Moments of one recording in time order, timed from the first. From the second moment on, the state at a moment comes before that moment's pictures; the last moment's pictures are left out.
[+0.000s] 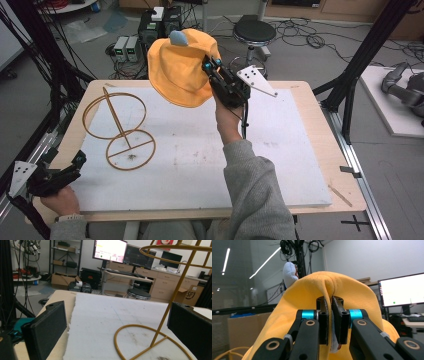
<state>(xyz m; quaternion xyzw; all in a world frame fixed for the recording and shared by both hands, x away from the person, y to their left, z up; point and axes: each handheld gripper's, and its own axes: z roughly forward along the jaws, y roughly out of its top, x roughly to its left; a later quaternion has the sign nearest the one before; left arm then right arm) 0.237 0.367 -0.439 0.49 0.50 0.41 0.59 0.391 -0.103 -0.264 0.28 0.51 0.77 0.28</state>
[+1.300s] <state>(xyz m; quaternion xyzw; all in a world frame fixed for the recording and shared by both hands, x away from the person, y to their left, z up) 0.229 0.371 -0.441 0.50 0.49 0.41 0.58 0.383 0.030 -0.259 0.21 0.56 0.78 0.19</state>
